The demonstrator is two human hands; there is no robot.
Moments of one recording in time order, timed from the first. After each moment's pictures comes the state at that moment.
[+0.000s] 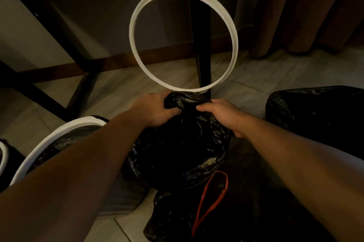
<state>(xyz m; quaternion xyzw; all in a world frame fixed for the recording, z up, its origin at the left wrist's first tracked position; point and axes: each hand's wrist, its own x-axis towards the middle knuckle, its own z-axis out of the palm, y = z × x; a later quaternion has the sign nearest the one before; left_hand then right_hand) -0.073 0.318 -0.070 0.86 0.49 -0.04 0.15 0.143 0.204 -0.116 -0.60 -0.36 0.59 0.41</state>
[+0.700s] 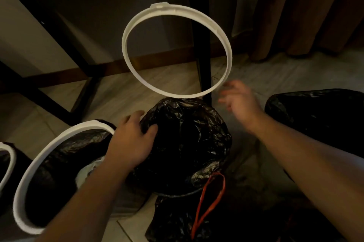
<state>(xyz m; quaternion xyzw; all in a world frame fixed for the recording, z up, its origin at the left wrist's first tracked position) -0.133 0.229 -0.057 0.75 0.62 0.10 0.20 0.168 0.189 -0.089 -0.65 -0.37 0.40 0.53</state>
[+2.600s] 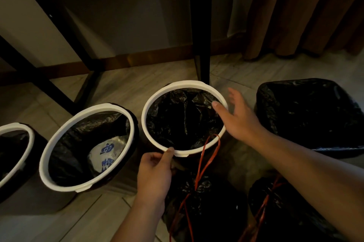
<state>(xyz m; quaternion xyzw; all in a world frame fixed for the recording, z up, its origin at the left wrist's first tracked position) -0.149 0.079 -0.095 0.38 0.67 0.32 0.55 0.113 0.101 -0.098 -0.72 -0.46 0.29 0.43</state>
